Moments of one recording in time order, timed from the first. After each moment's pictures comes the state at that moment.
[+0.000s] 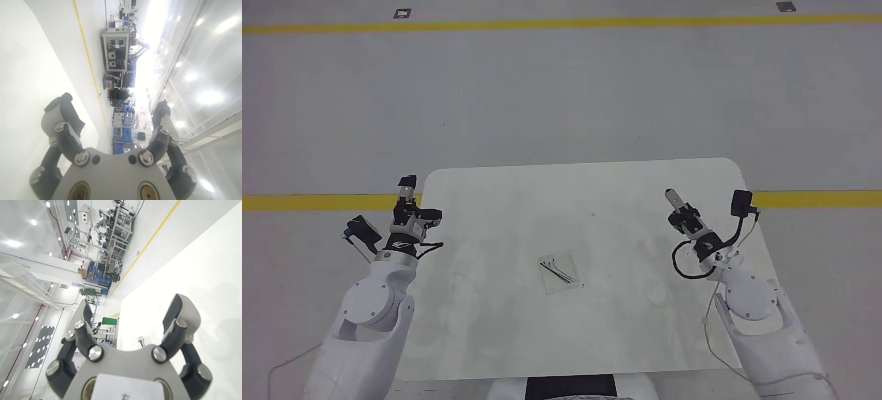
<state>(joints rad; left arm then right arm) 1.73 -1.15 -1.60 -1.80 -0.42 0.00 0.00 -1.67 -1.13 1.48 -1.78 -0.07 -0.07 0.25</state>
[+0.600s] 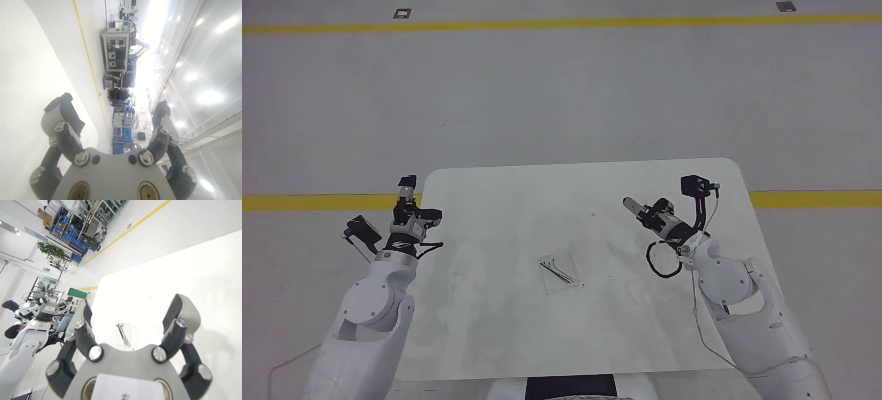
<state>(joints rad) 1.73 -1.15 -1.60 -1.80 -0.42 0.00 0.00 -1.54 -1.13 1.35 -1.82 -0.46 0.01 0.44</state>
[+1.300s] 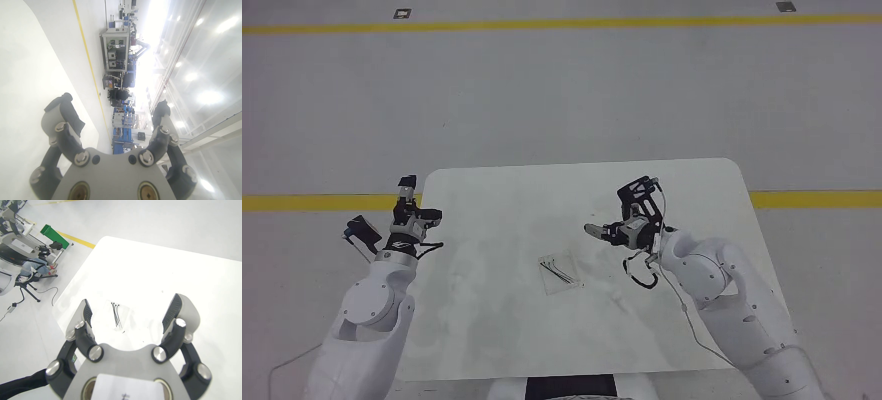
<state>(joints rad) 1.73 -1.15 -1.60 -1.80 -0.42 0.00 0.00 -1.41 -1.12 1.19 -1.87 -0.77 -0.12 0.70</state>
